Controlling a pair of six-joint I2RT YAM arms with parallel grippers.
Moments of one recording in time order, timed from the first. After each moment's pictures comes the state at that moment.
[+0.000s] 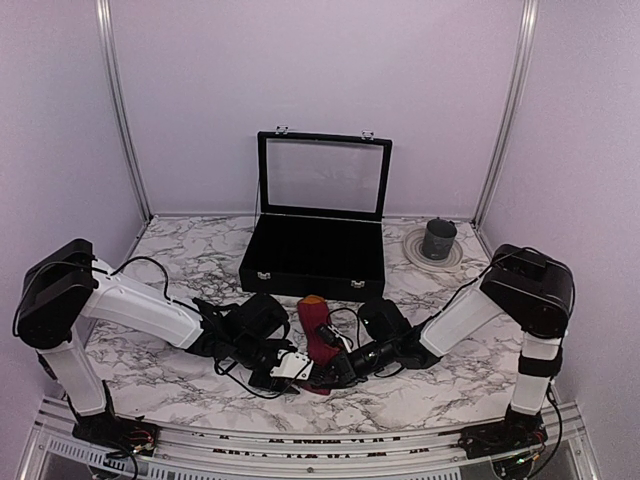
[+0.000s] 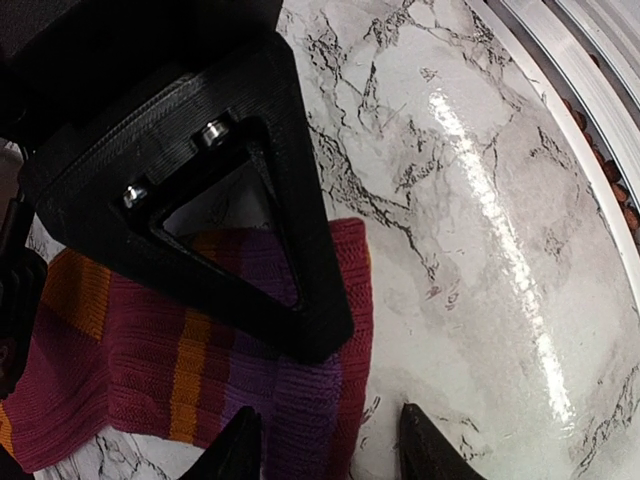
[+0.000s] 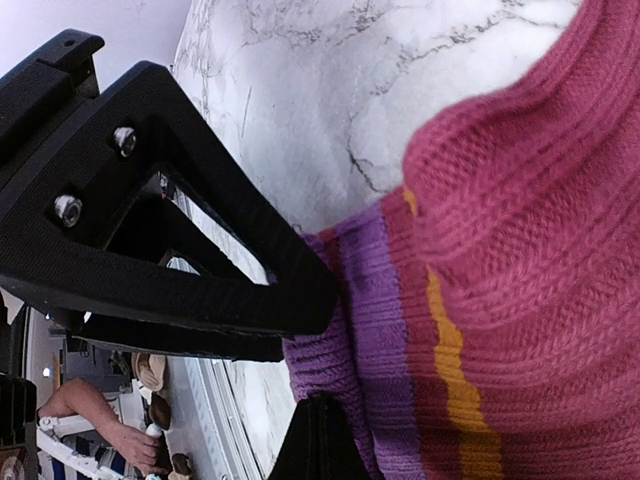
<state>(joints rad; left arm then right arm) -1.06 1.76 0.87 -0.09 0.29 0.83 0.92 1.93 0.70 0.51 -0.77 0.74</state>
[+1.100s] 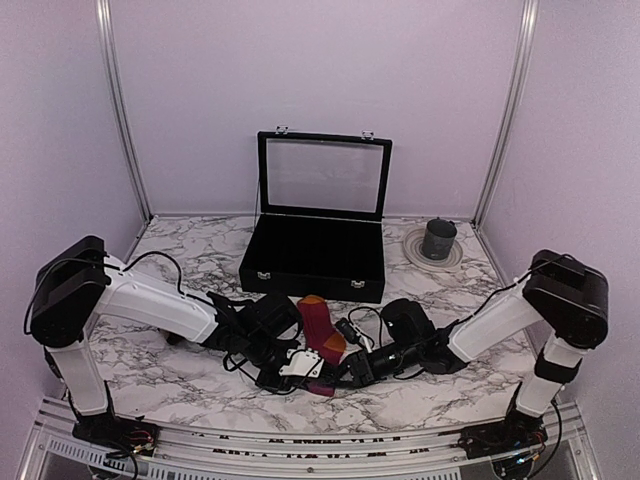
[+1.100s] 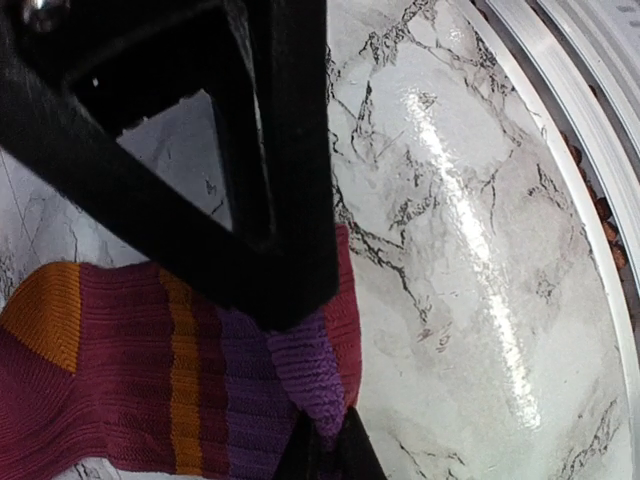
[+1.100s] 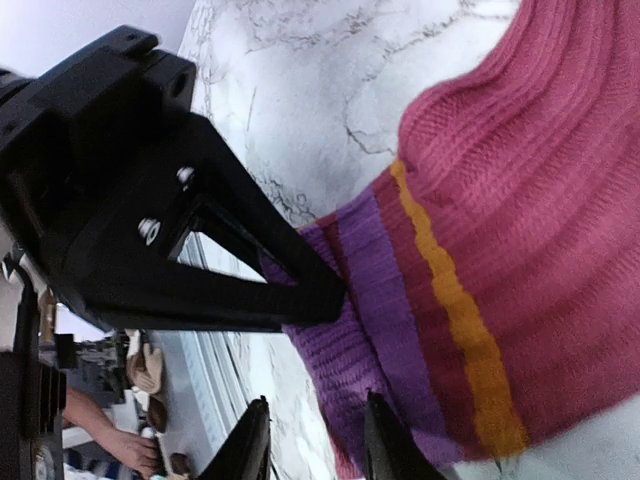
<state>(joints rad) -1.07 1.83 0.99 -0.21 0.32 0.79 0.90 1.77 0.57 0.52 -0.69 0.72</state>
